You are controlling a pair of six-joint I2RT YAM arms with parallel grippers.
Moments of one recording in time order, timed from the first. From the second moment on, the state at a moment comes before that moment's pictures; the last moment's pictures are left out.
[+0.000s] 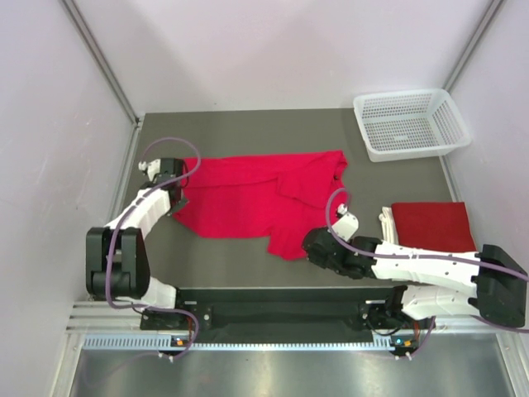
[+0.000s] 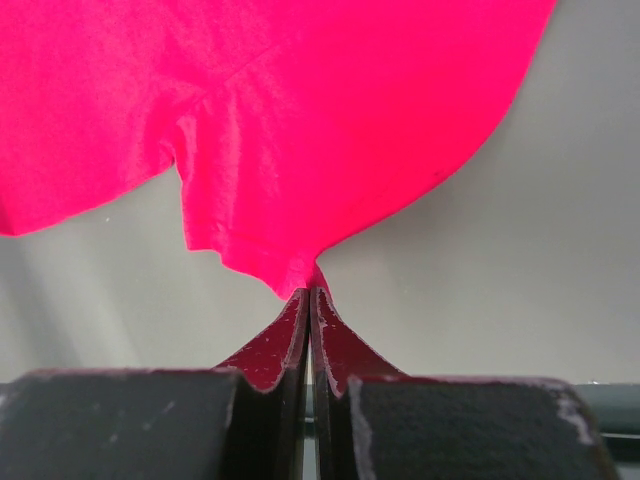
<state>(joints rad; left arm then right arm) 0.00 1.45 0.88 -0.46 -0.37 -0.58 1.15 1.17 0.67 -0.52 0.52 1.46</state>
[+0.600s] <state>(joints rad) -0.06 1.56 1.05 -0.68 -0.51 -0.55 1.15 1.12 0.67 -0.54 0.52 1.47</state>
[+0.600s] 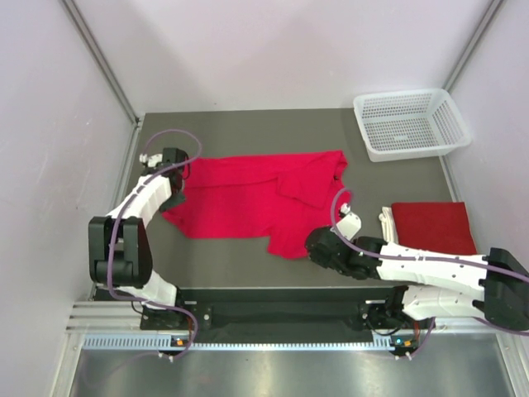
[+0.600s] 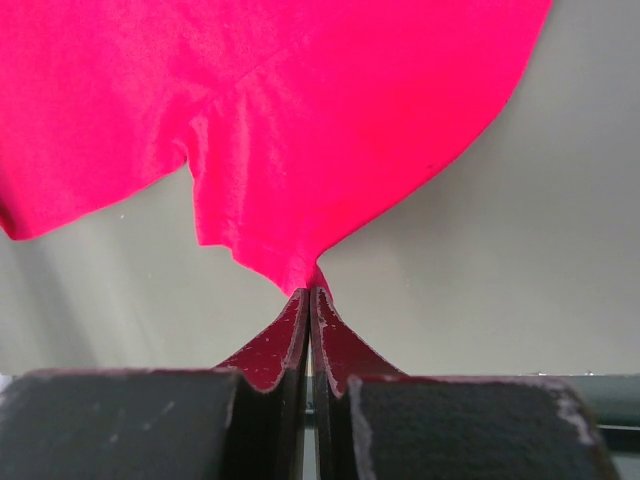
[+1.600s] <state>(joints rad) 0.24 1.32 0.73 -0.42 0.01 -0.71 1.15 1.07 0.62 -0.55 0.53 1.47</state>
